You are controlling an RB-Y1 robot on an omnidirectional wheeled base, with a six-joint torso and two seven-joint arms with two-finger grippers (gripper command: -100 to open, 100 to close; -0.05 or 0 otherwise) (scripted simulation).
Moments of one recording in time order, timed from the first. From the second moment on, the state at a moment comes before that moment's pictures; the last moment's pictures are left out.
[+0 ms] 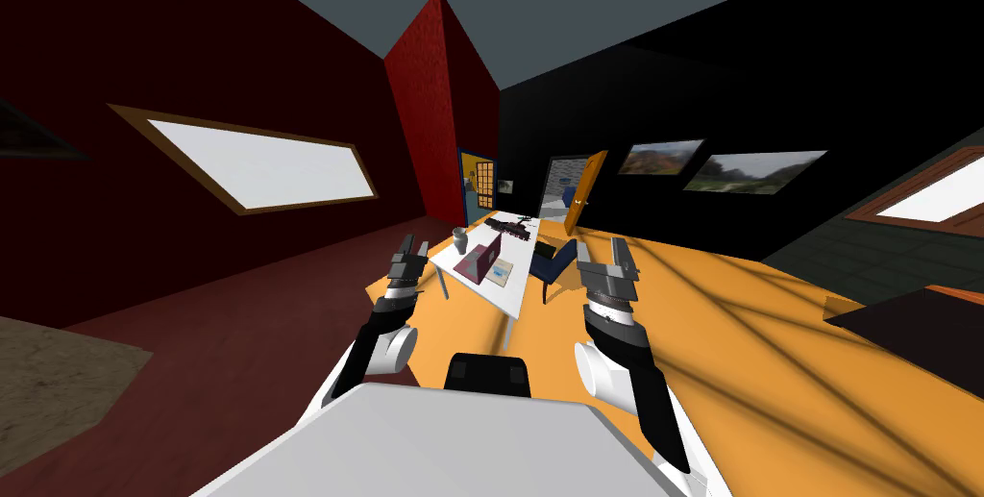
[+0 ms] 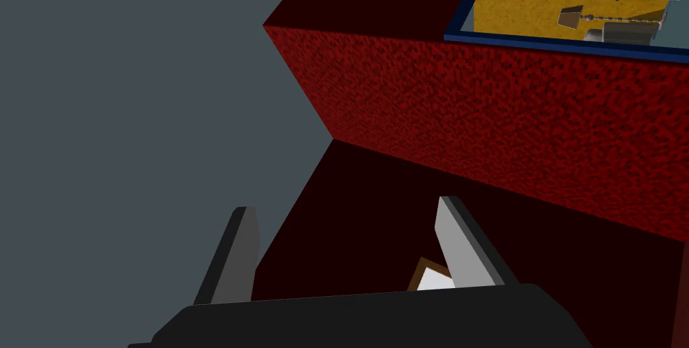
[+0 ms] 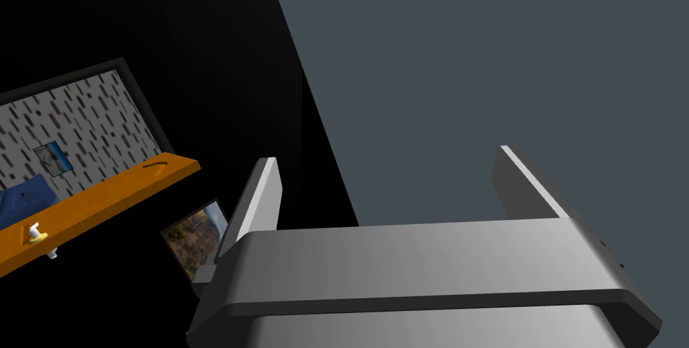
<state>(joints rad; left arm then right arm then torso) 0.47 0.04 -0.05 -2.22 0.04 -0.45 -0.01 0.50 0.00 -0.07 -2.34 0.01 -0.52 -0.14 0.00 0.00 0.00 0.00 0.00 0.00</state>
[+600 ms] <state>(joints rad) 0.47 0.04 -0.05 -2.22 0.04 -0.45 -0.01 0.50 0.00 -0.07 -2.34 0.01 -0.52 -0.14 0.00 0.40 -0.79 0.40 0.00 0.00</state>
